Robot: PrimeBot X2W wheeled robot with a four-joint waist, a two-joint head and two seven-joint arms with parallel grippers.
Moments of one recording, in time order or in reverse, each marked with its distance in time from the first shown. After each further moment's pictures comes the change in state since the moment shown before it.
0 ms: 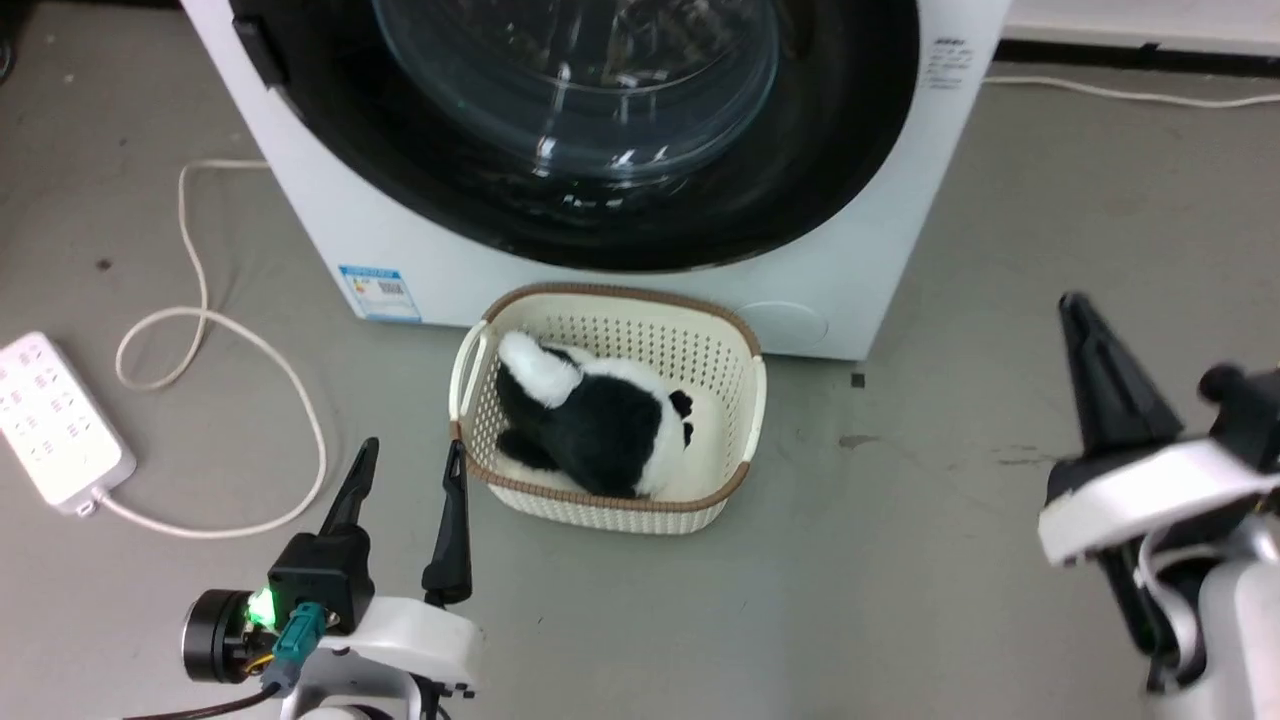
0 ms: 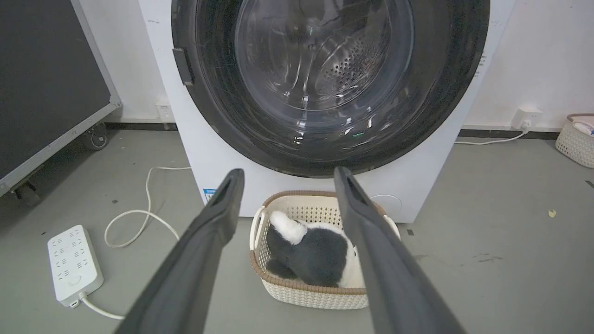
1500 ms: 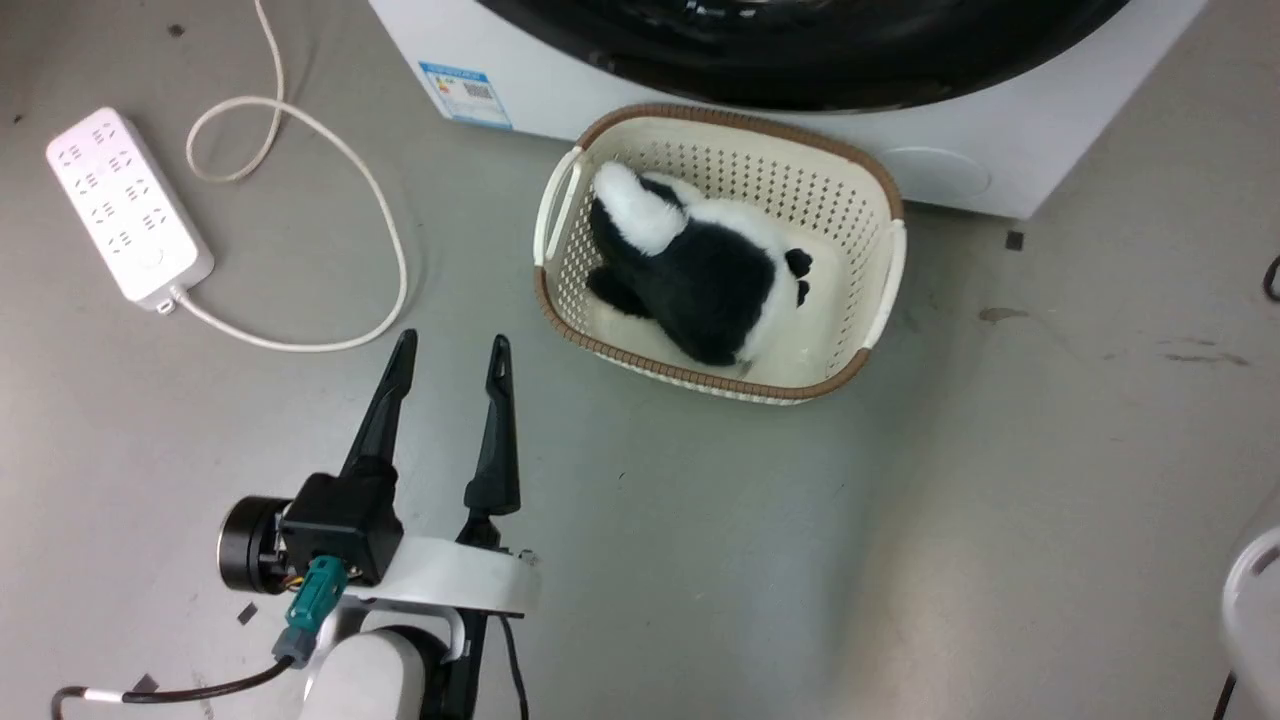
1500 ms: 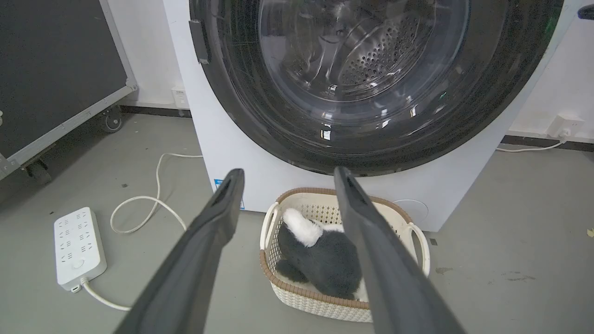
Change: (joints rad) left arm -0.126 0.000 -0.101 -0.041 -0.075 0.050 -0.095; right arm -0.930 0.036 -0.499 0.678 0.263 0.000 0.439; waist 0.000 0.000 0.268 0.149
